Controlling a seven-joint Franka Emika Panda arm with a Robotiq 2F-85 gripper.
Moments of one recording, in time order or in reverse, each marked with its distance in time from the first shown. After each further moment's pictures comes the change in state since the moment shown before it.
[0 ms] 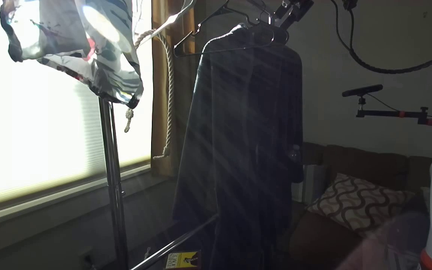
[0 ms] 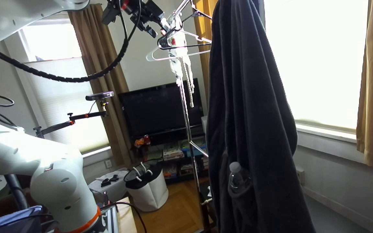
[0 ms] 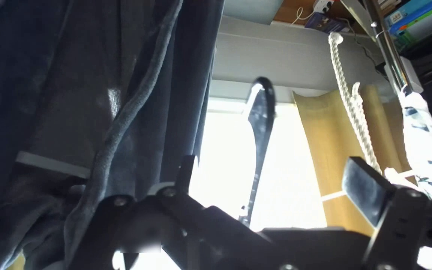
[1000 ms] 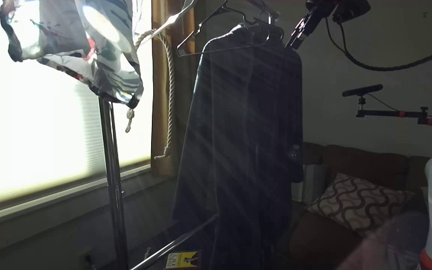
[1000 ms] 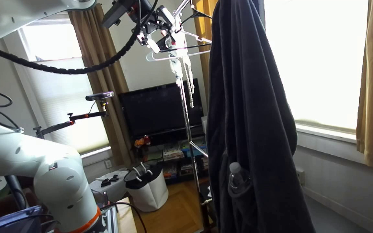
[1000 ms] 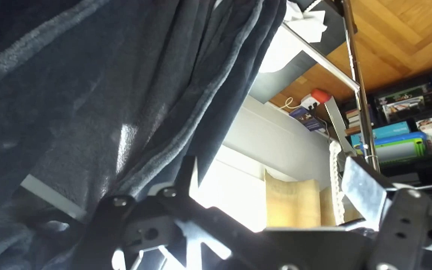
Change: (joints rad) arm 0.087 0.006 -0.139 -0.021 -0.110 -0.149 -0.410
